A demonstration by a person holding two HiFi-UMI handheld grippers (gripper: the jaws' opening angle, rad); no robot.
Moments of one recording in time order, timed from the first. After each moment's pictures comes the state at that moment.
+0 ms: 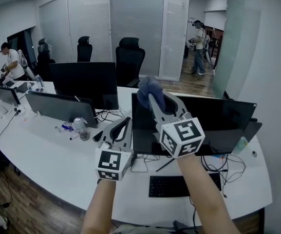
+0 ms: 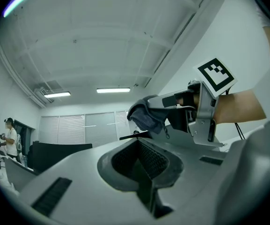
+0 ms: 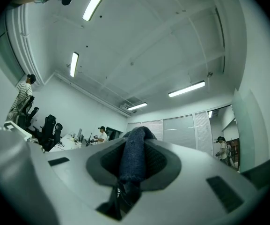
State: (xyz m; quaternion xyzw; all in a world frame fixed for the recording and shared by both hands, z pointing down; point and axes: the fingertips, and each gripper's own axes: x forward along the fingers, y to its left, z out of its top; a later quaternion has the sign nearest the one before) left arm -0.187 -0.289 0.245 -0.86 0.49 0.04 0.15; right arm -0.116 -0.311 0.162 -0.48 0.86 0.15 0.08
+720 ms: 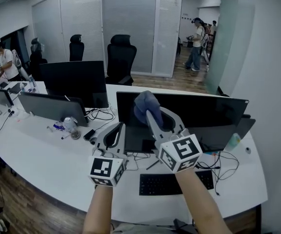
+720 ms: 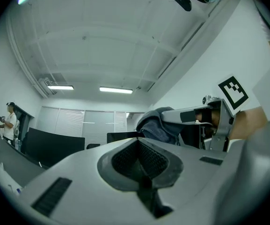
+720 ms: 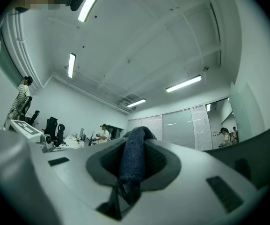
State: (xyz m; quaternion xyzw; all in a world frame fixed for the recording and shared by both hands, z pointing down) left arm -0.158 -0.274 0.260 -0.87 0.48 0.08 0.10; right arm -0.072 -0.281 0.208 -0.48 0.87 0.12 0.07
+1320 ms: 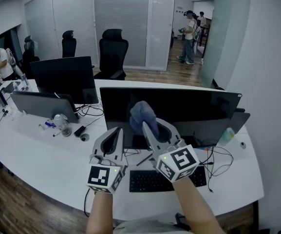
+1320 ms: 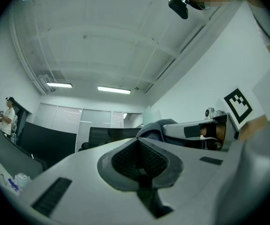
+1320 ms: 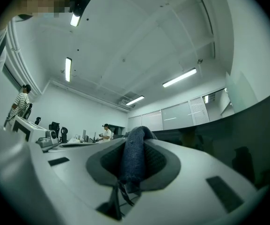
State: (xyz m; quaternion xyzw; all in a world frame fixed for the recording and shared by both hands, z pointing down) left arm -0.113 -0.248 0.275 -0.87 0.47 0.10 0.09; right arm -0.031 -0.256 0.253 -0.48 0.87 0.07 0.08
